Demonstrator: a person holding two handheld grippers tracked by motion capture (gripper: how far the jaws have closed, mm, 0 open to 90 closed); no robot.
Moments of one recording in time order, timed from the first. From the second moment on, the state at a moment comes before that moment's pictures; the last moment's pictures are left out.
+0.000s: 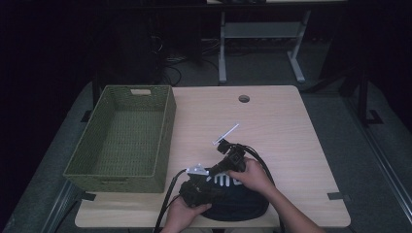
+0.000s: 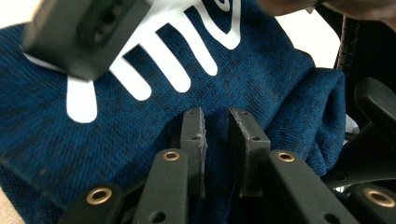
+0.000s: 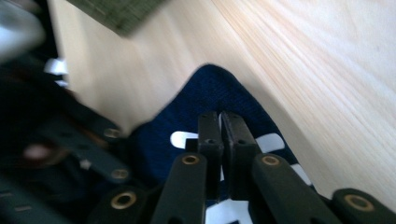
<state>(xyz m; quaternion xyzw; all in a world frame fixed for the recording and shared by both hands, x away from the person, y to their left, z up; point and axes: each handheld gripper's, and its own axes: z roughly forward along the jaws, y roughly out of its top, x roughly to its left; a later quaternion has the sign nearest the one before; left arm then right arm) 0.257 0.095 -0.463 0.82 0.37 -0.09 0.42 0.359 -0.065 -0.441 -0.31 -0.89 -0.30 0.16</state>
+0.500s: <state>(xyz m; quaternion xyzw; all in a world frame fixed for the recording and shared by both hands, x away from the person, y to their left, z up) 0.258 0.103 -0.445 0.82 0.37 -0.09 0.43 0.345 -0.111 -0.422 -0.32 -0.86 -0.36 0.15</state>
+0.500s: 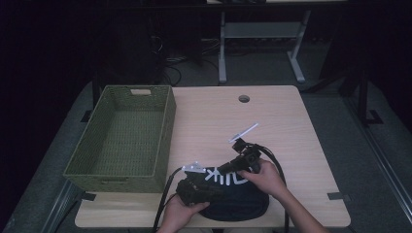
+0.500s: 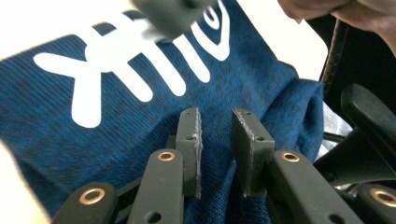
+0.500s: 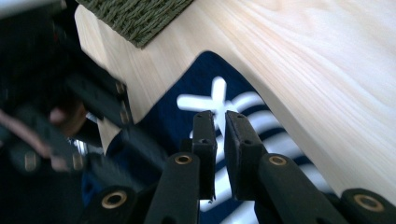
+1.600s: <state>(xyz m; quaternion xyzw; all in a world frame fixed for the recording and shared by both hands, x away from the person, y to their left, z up) 0.293 0.099 -0.452 0.82 0.41 0.00 0.40 0.331 -0.190 -0.455 -0.39 -0.85 -0.33 0.09</state>
